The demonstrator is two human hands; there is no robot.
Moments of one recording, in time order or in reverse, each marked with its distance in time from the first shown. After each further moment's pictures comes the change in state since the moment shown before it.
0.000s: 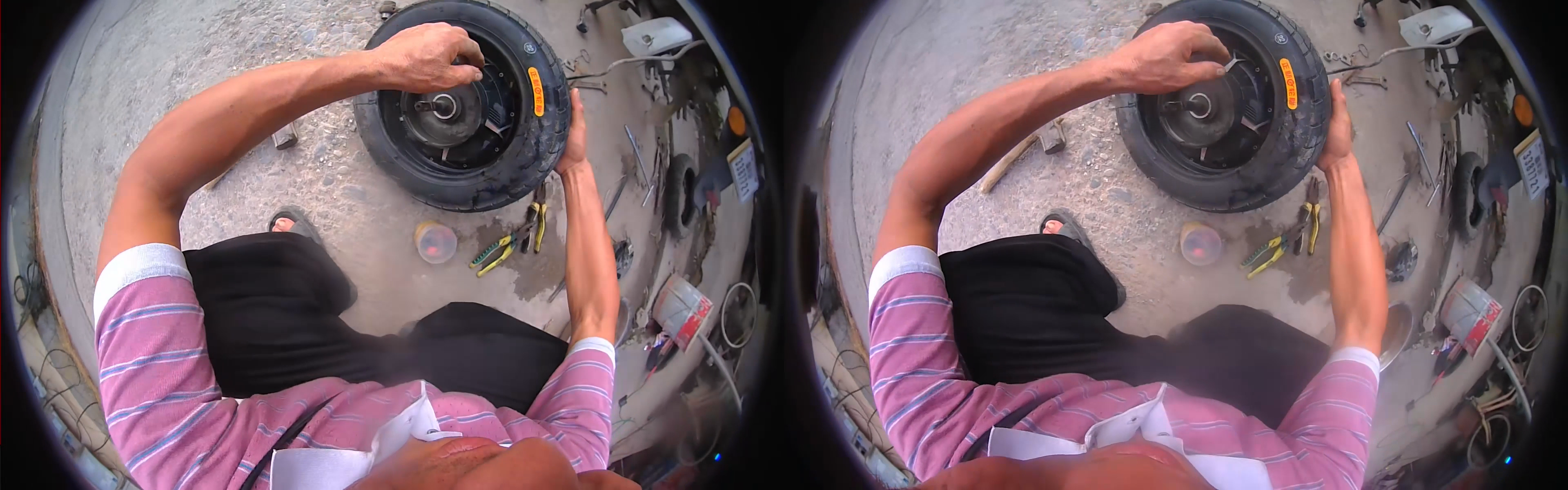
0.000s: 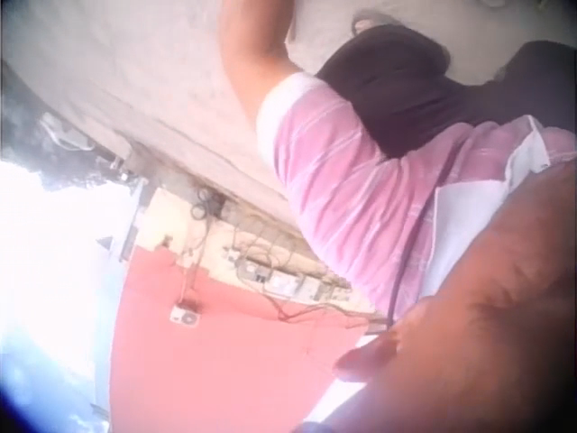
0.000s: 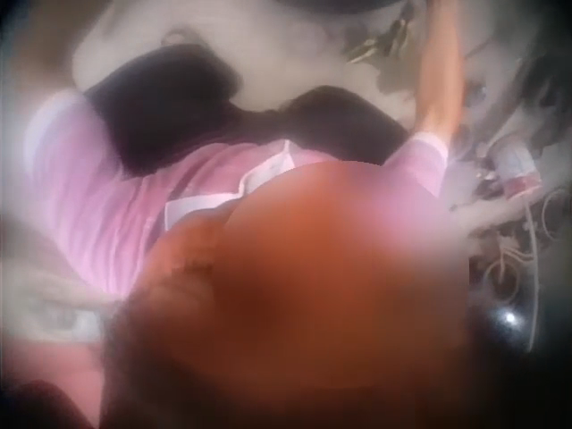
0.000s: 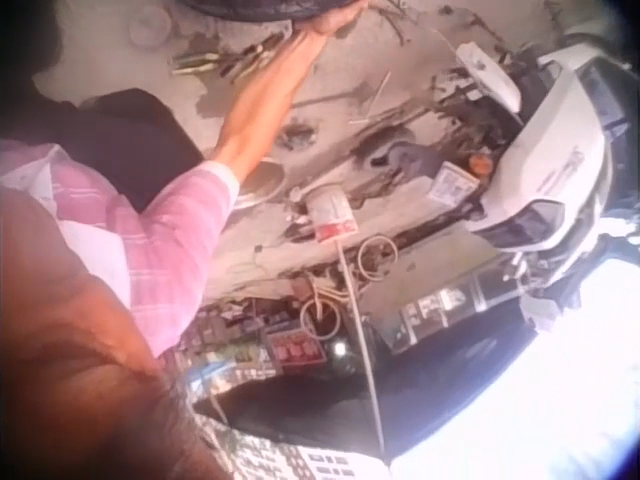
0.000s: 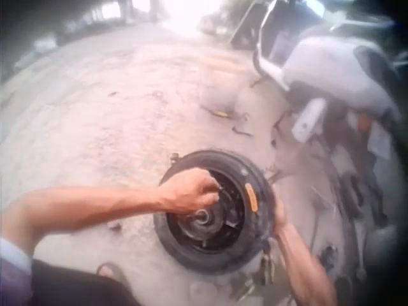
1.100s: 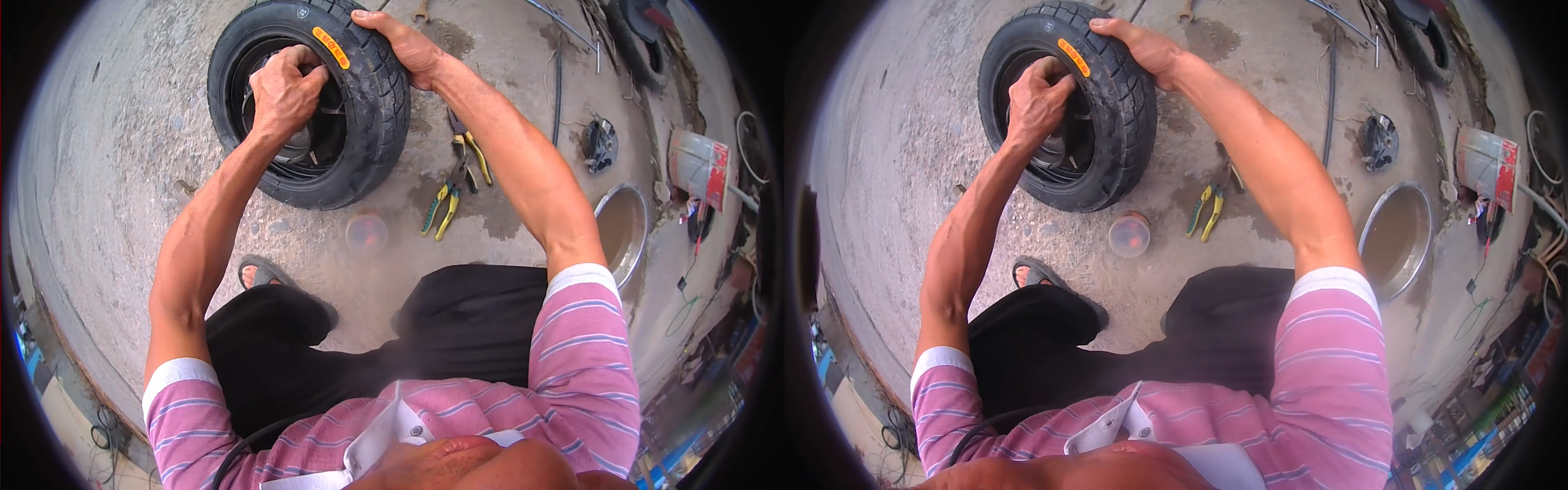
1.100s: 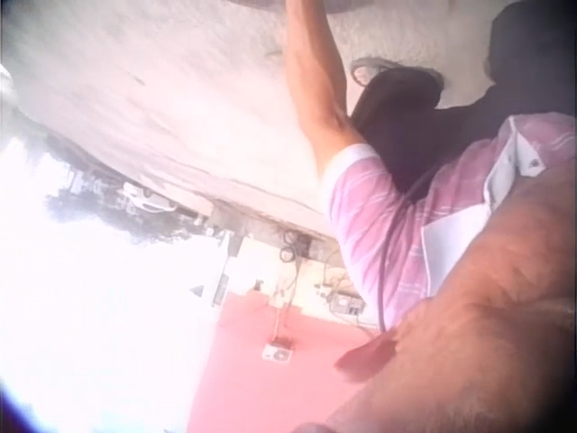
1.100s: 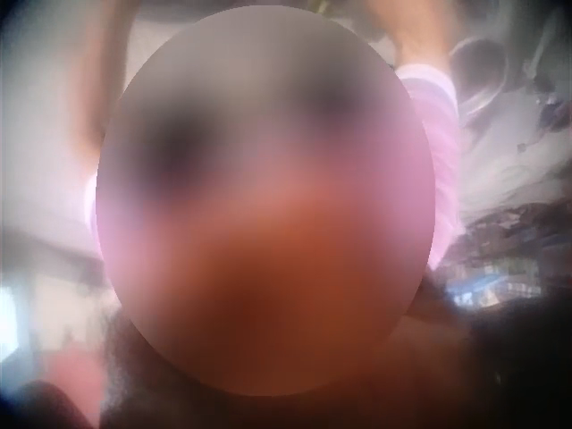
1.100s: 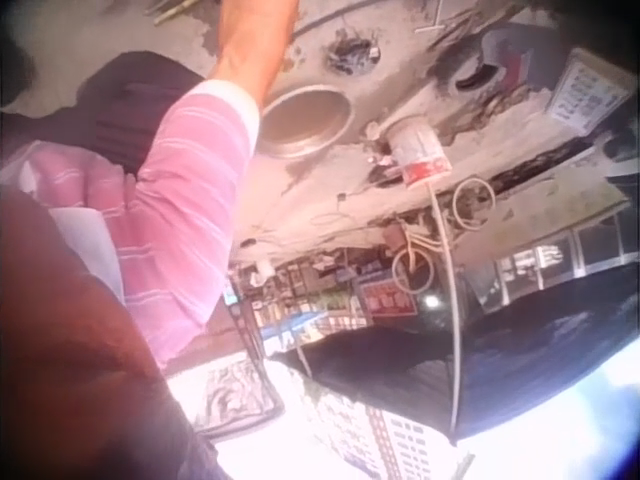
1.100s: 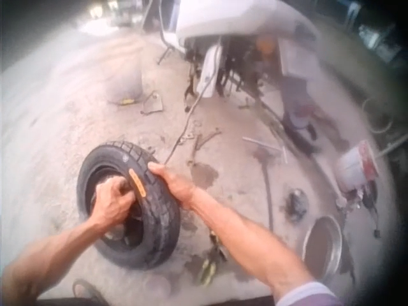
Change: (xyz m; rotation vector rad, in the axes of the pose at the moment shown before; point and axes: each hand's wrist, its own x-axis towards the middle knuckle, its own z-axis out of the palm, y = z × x) left_hand 0.051 0.056 0.110 -0.040 0.152 -0.444; right_hand 0.000 -0.013 0.004 -0.224 0.006 -0.028
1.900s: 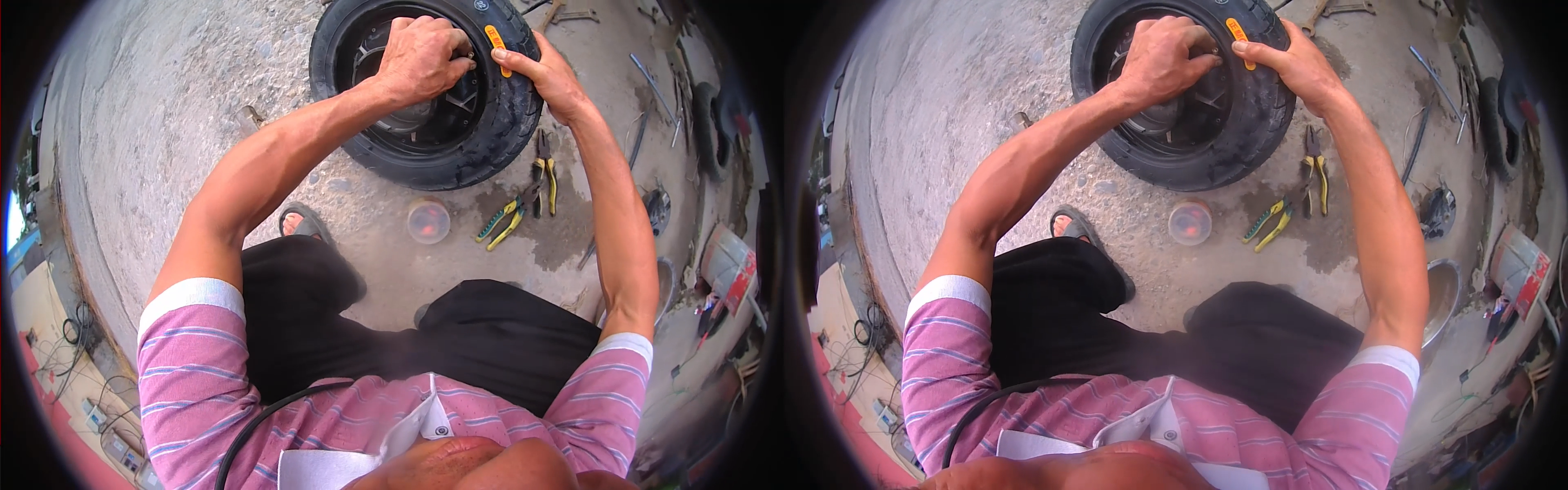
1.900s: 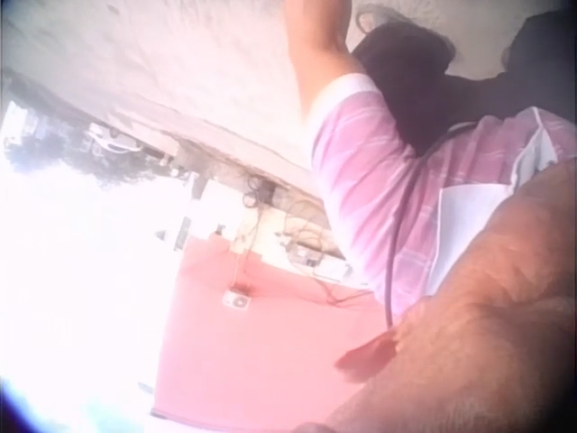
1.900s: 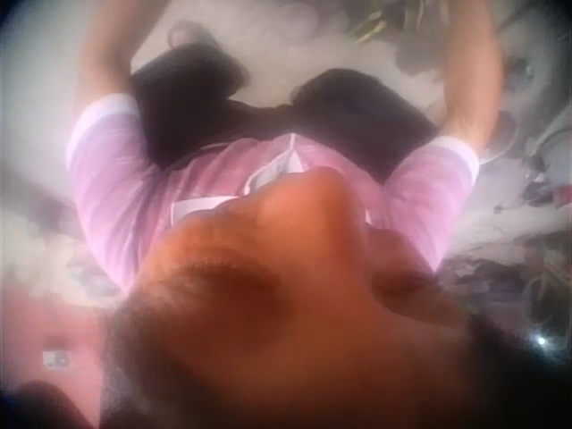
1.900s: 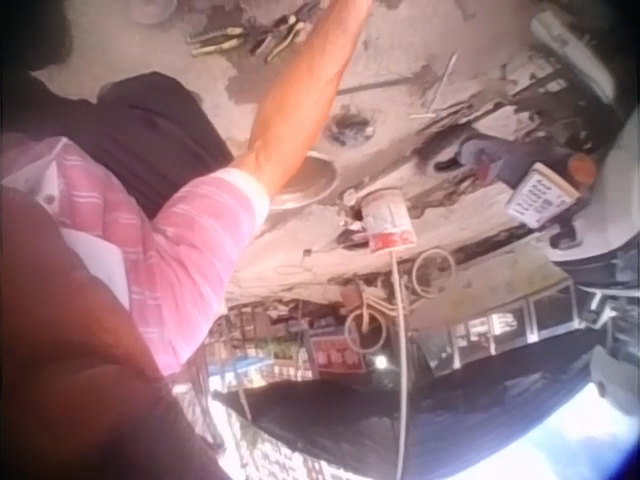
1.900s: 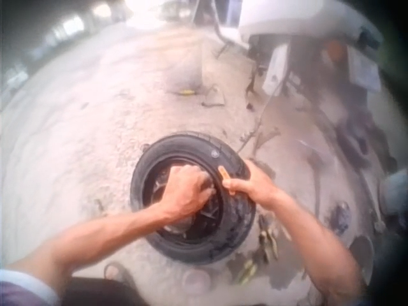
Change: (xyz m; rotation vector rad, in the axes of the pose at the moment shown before) left_hand -0.003 -0.020 0.003 0.230 0.076 0.446; right_hand -0.026 -0.003 -0.003 -0.650 0.156 -0.125
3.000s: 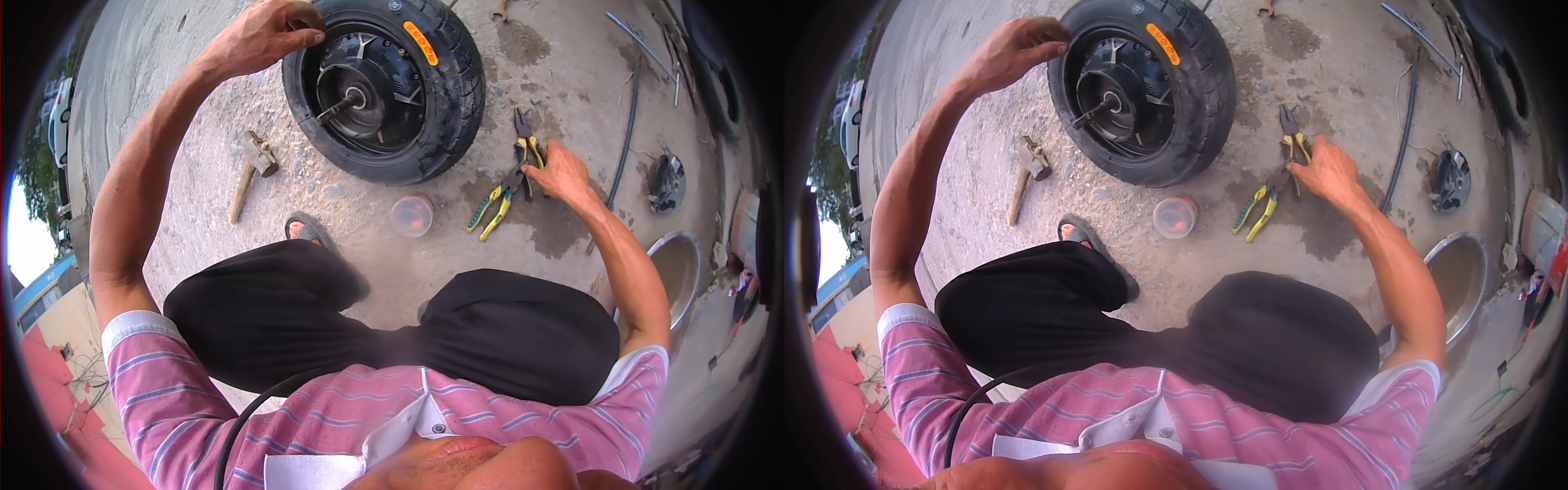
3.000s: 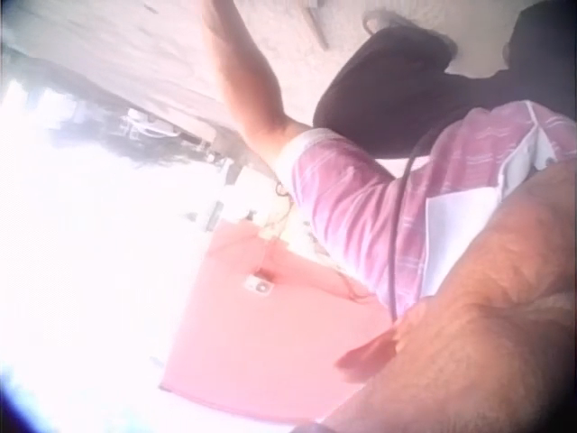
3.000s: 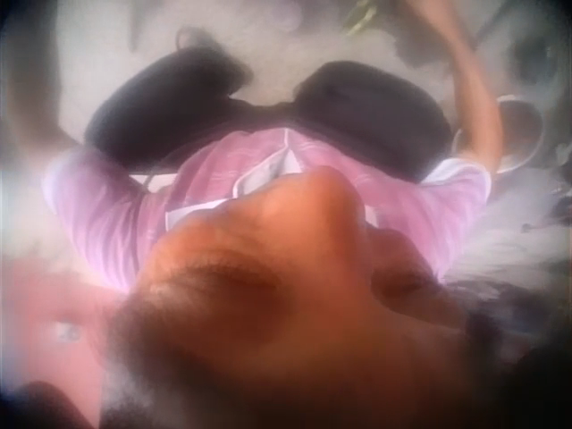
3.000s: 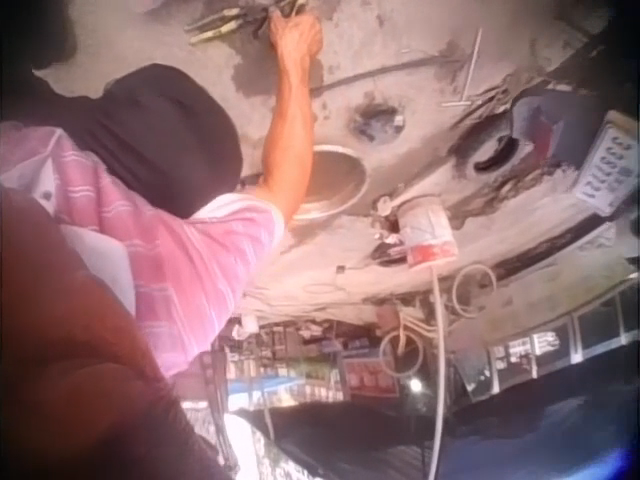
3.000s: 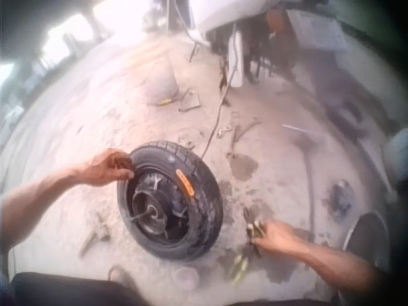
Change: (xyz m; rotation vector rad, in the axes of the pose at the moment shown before) left_hand 0.068 -0.026 -0.144 0.023 -0.732 -0.120; right_hand -0.168 0.140 -0.064 -0.907 0.000 0.421
